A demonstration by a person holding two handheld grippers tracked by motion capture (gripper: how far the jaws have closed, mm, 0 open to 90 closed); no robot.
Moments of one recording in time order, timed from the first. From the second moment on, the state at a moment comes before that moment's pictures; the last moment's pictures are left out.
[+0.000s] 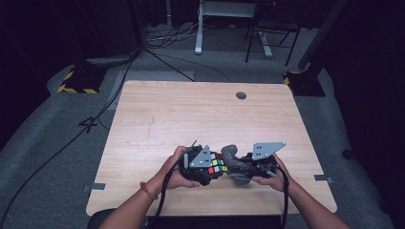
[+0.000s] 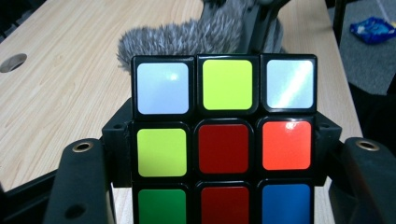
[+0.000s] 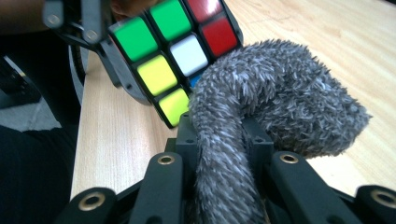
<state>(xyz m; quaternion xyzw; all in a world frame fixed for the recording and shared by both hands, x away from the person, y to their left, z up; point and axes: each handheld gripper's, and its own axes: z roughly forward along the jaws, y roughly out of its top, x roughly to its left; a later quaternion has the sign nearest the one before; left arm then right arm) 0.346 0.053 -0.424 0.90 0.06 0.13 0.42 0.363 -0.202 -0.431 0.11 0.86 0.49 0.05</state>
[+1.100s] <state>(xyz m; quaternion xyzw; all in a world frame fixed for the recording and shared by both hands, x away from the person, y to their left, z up) 0.348 0.055 -0.415 0.87 0.06 0.14 0.46 0.373 -0.210 -0.429 0.13 0.86 0.49 0.02</state>
